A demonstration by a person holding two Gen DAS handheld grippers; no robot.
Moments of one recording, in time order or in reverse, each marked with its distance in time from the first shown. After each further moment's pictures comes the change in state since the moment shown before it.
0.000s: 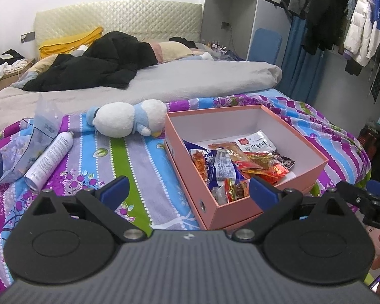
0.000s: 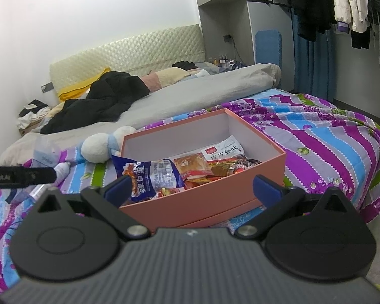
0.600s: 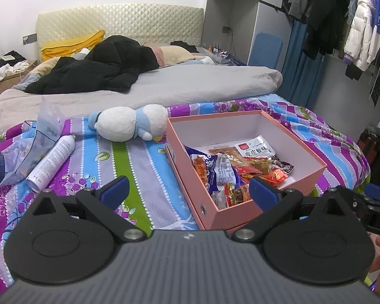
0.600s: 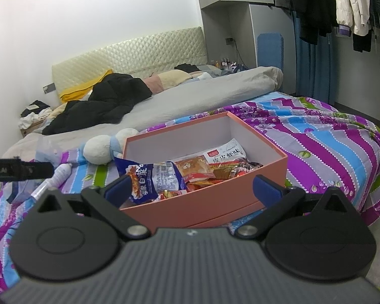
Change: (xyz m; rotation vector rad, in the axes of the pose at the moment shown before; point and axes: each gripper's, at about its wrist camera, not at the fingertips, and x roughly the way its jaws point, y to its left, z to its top) left arm -0.010 0.001 0.006 -0.008 -0.016 0.004; right arm -0.003 0.002 0.001 -0.008 -0.013 0.005
